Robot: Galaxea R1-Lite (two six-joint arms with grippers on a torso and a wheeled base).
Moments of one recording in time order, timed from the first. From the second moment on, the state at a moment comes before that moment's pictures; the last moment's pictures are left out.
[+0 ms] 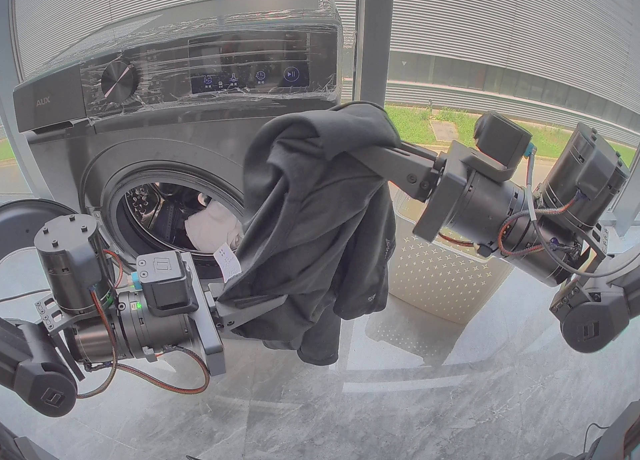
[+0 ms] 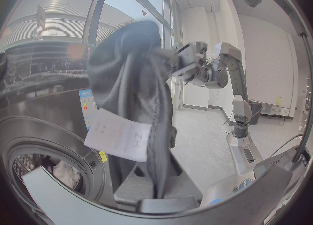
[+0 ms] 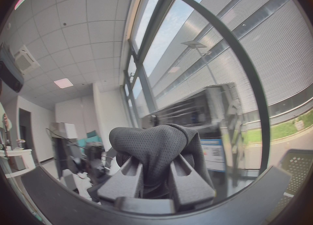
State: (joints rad) left arm -0.52 1.55 -0.45 -0.96 -0.55 0.25; right arm 0.71 1.73 -0.83 -1.22 0.35 0.26
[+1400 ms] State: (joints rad) left arm -0.44 1.40 -0.60 -0.95 -0.54 0.20; right arm 0.63 1.66 -0.47 -1.22 0.39 0.25
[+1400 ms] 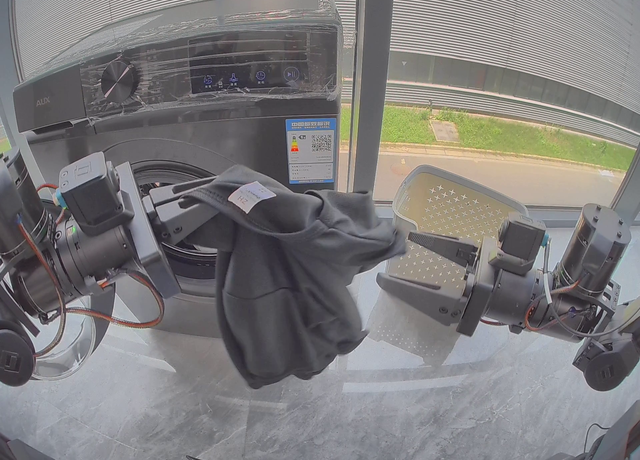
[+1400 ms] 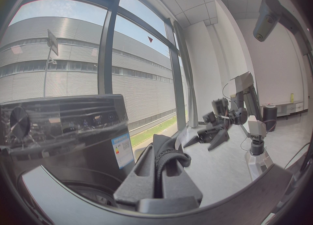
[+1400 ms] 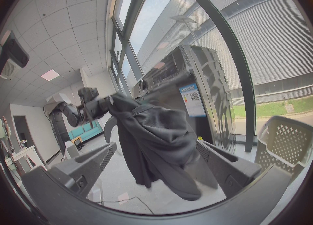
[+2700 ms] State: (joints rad) left arm -0.47 1.41 -0.80 -0.84 -0.81 0.04; right arm 0.65 1.81 -0.47 -1.22 0.49 0.13
